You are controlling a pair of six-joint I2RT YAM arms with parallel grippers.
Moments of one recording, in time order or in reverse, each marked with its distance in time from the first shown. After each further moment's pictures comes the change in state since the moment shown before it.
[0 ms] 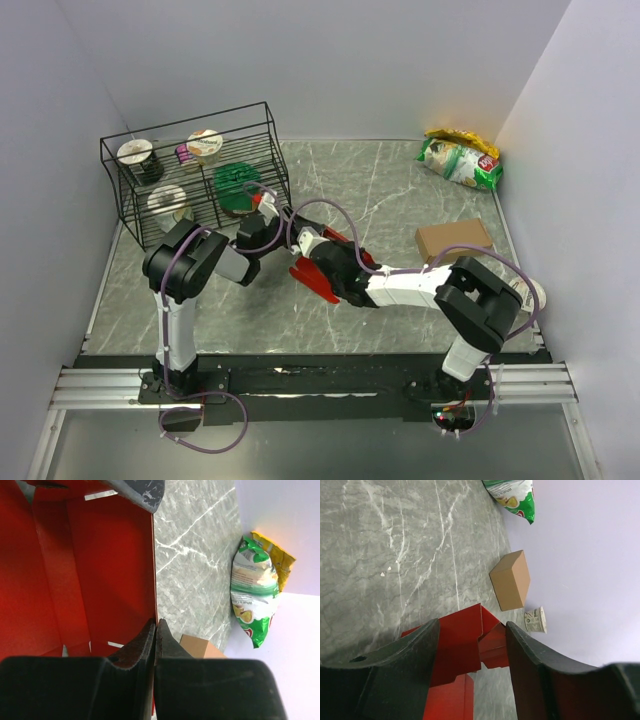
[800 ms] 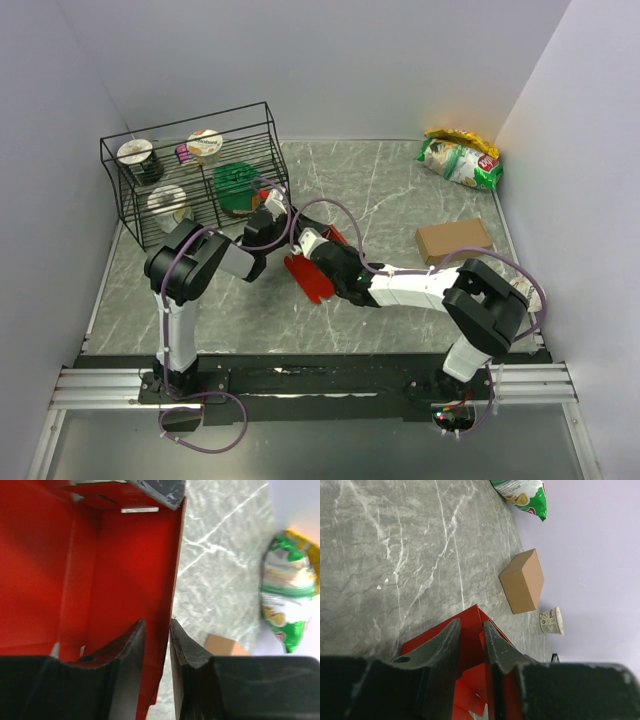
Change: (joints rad) left arm -0.035 -0.004 0.063 -0.108 -0.050 0.092; right arm 0.005 -0.033 0.003 -0.101 -0.091 0.139
